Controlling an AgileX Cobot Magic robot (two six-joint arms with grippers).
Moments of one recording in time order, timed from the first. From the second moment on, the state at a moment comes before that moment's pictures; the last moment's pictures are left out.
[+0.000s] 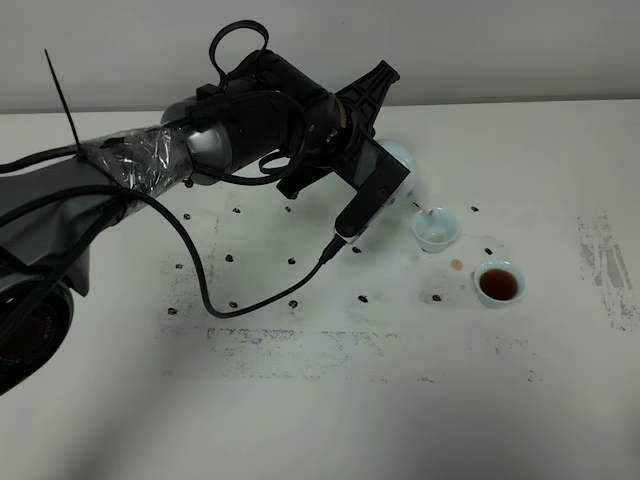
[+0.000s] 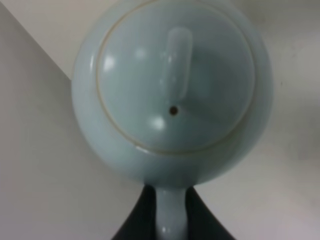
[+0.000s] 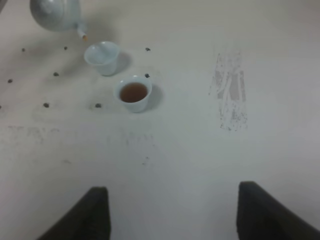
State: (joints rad) left arm -0.63 2.22 -1.84 0.24 0.46 1.70; right arm -0.04 0.01 -0.52 0.12 1.12 -0.04
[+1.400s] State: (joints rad) left arm -0.65 2.22 -1.84 0.32 0.44 1.74; right arm -0.04 0.01 -0.52 0.12 1.12 -0.04
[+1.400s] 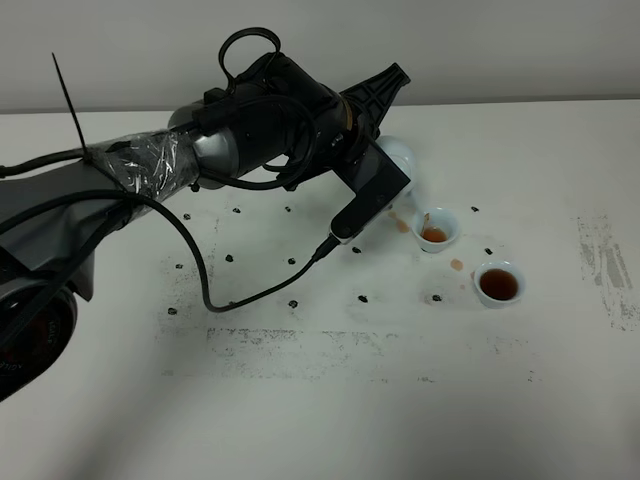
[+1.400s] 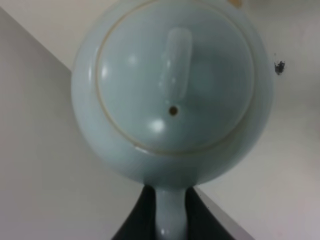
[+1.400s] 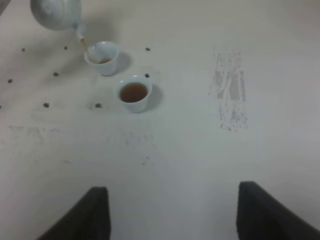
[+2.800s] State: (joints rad) left arm -0.65 2.22 -1.84 0.36 0.39 1.75; right arm -0.04 0.01 -0.52 0.12 1.12 -0.04
